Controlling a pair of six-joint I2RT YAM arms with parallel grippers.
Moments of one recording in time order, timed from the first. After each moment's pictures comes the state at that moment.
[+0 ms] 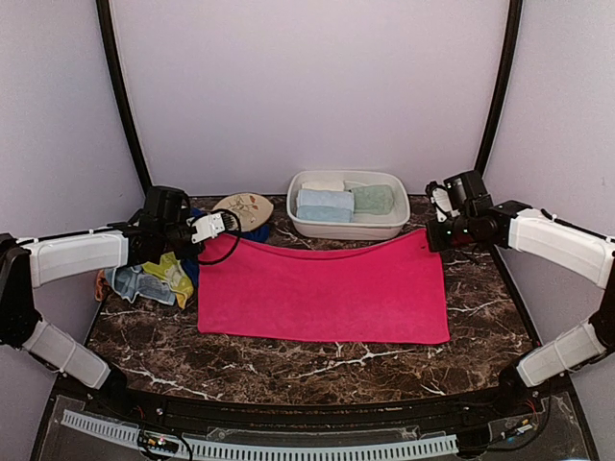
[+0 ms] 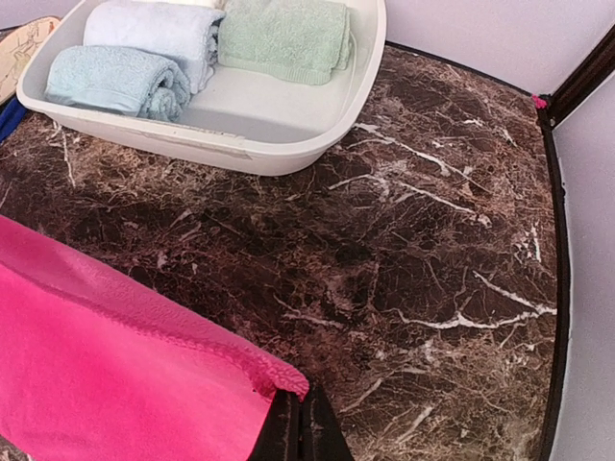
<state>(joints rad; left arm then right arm) -0.41 1.39 0.87 -0.08 -0.24 1.04 0.42 1.34 1.01 -0.47 0.17 0.09</state>
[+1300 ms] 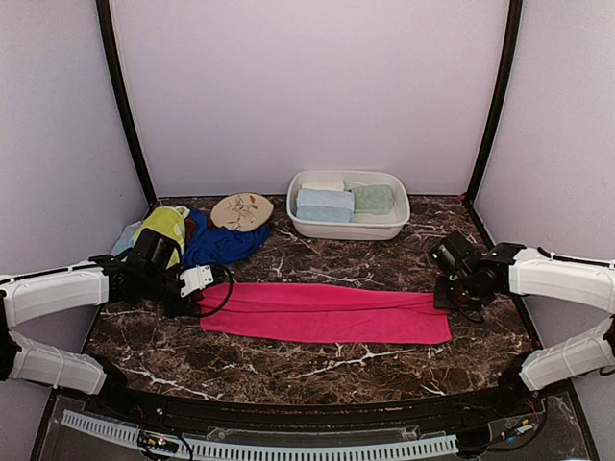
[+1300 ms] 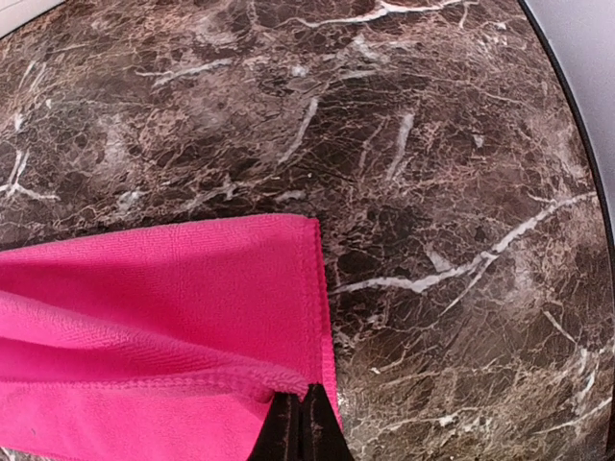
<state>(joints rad) -0.45 1.16 0.61 -0.40 0.07 0.77 0.64 1.21 0.72 -0.72 0.41 0.77</state>
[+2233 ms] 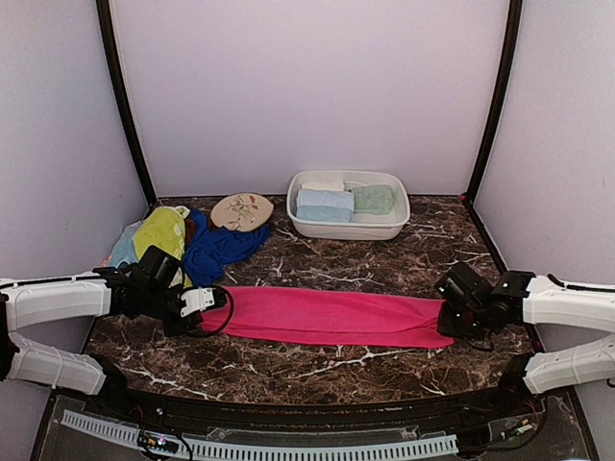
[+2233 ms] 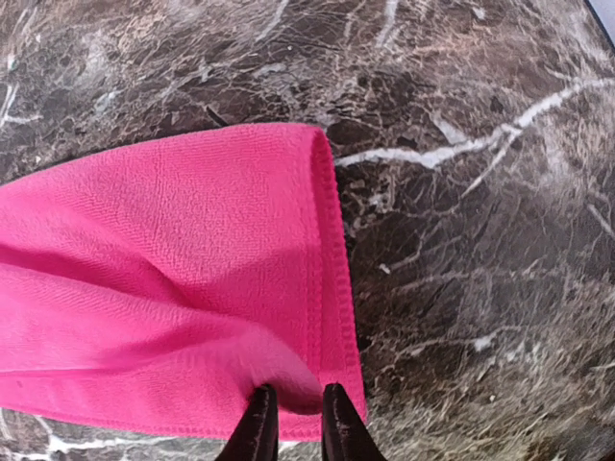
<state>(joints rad) -0.50 1.14 0.52 -0.44 0.09 0.75 0.76 1.06 0.54 -0.74 0.37 0.98</state>
